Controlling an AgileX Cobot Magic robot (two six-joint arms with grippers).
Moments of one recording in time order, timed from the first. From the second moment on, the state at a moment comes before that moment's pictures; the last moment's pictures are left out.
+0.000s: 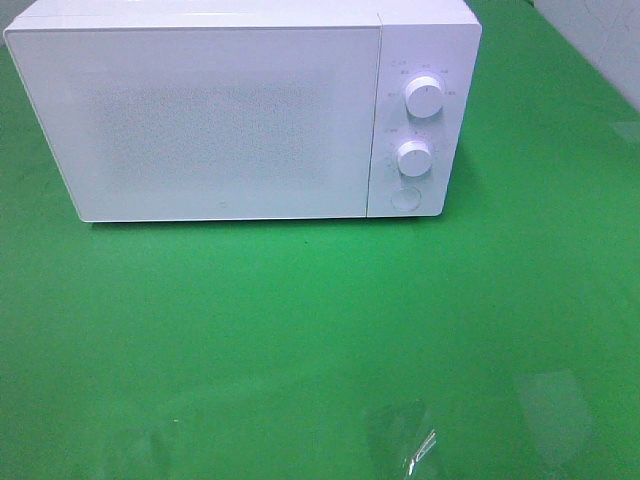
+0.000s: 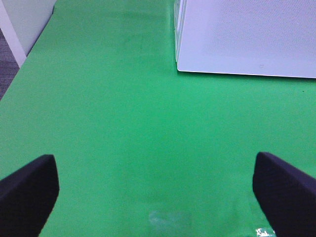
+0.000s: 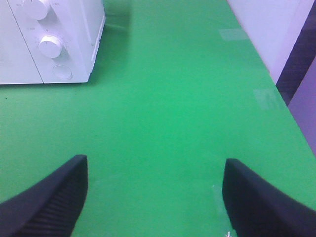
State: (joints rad) left arm -0.03 0.00 -0.52 0.01 1.09 -0.05; right arm 0.06 0.00 -0.50 -0.13 0.97 0.19
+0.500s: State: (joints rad) left arm -0.03 0.00 -0.52 0.01 1.09 -0.05; right arm 0.06 0.00 -0.50 -0.13 0.97 0.19
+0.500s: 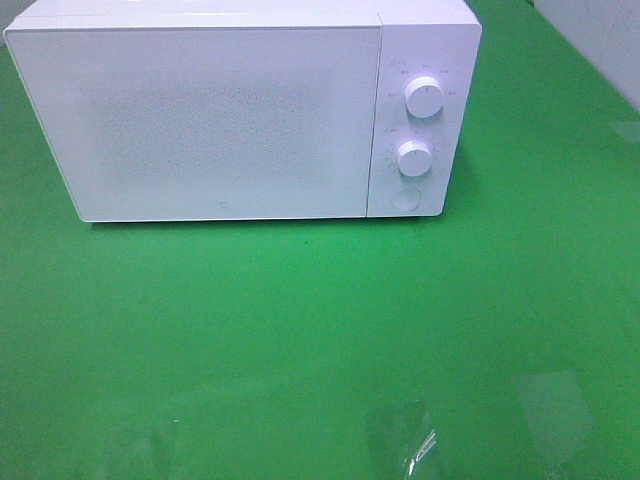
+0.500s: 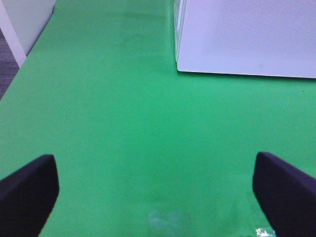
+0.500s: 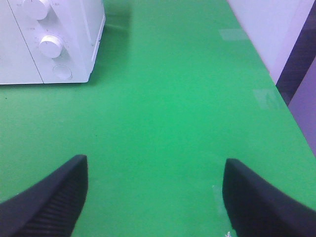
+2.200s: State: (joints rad) left arm -0.03 0.00 -0.52 0.01 1.09 -0.05; right arm 0.06 0.39 -0.41 -0.14 0.40 0.19
